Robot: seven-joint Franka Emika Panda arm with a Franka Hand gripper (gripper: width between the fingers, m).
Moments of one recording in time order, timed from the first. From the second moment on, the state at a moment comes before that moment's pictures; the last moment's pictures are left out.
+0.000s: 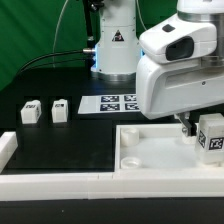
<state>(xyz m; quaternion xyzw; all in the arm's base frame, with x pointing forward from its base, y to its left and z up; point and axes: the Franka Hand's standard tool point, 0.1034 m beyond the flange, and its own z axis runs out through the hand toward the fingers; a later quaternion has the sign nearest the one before) 0.633 0.117 0.083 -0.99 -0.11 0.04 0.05</state>
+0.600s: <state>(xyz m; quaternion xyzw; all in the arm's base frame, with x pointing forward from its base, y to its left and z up) 0.633 0.114 0.083 -0.99 -0.10 0.04 0.04</state>
